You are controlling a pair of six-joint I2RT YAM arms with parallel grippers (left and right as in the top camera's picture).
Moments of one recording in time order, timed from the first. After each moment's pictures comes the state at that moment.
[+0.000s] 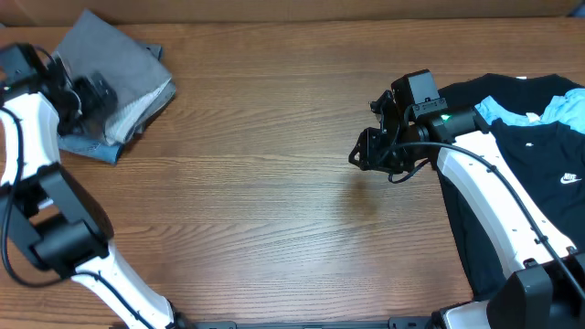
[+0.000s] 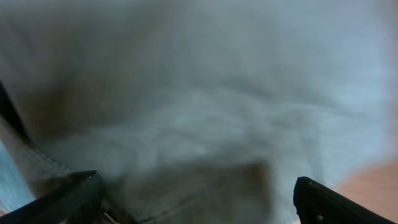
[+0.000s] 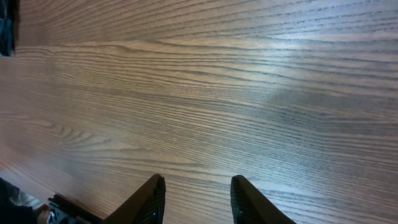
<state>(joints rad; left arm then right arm) 0.48 2.14 1.78 -0.77 0.24 -0.15 0.27 1.60 1.32 -1.01 -0.41 0.34</state>
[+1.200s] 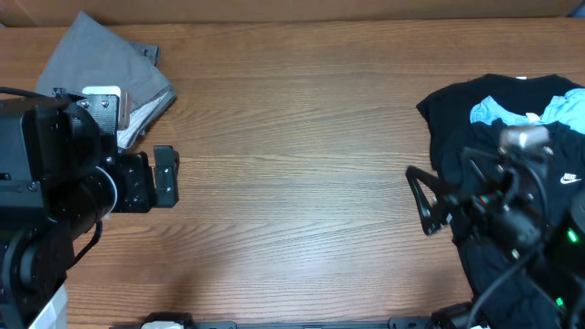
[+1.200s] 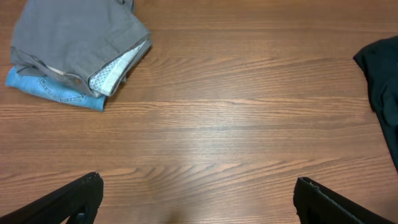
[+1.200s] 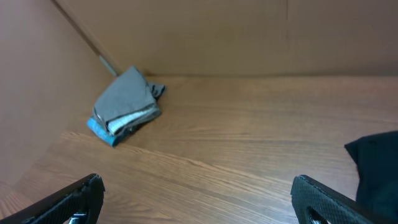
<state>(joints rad) -0.05 1.27 2.07 -1.68 0.07 -0.08 0.27 0.78 1.42 -1.01 -0.25 0.25</state>
